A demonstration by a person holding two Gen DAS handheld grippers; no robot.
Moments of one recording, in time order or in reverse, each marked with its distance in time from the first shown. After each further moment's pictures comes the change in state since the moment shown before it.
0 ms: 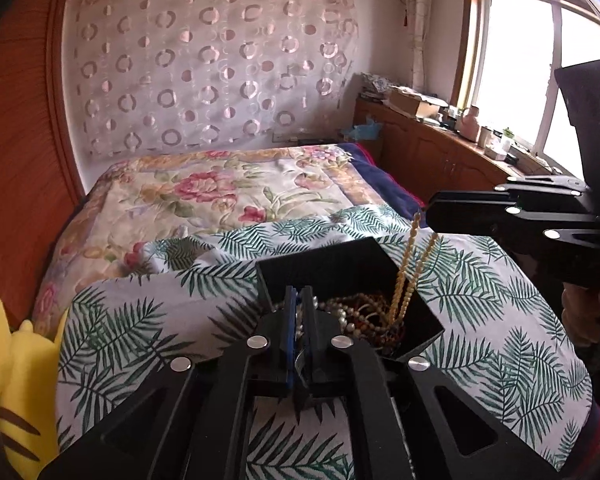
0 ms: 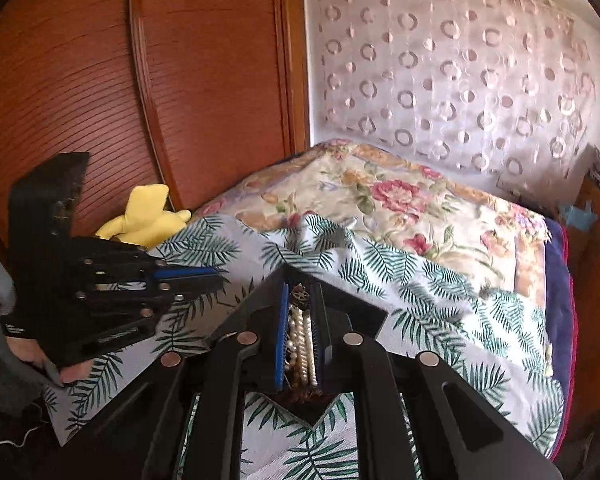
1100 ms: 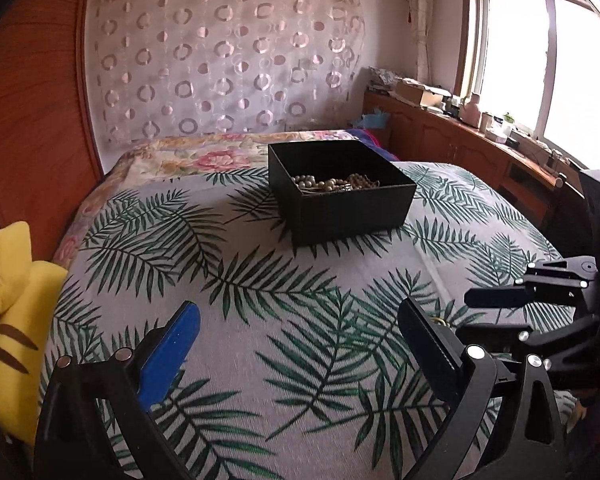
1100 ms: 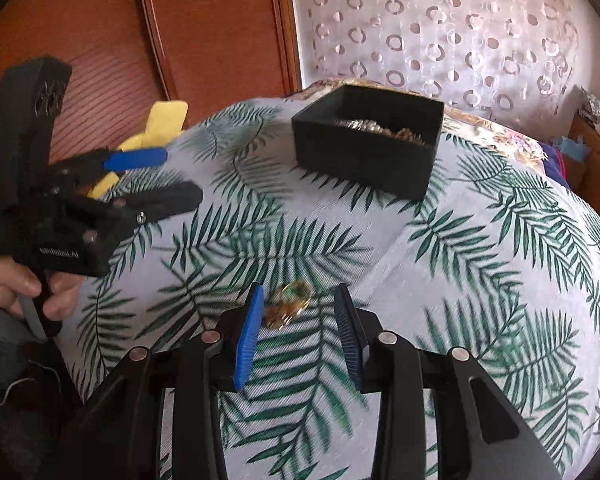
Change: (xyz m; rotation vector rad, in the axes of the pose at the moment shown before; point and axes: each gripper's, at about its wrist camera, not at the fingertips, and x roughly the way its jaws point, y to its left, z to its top) left arm -0.066 -0.013 -0.129 -0.002 -0.004 0.048; right arm -0.013 0.099 -0.174 0.087 0.146 -0.024
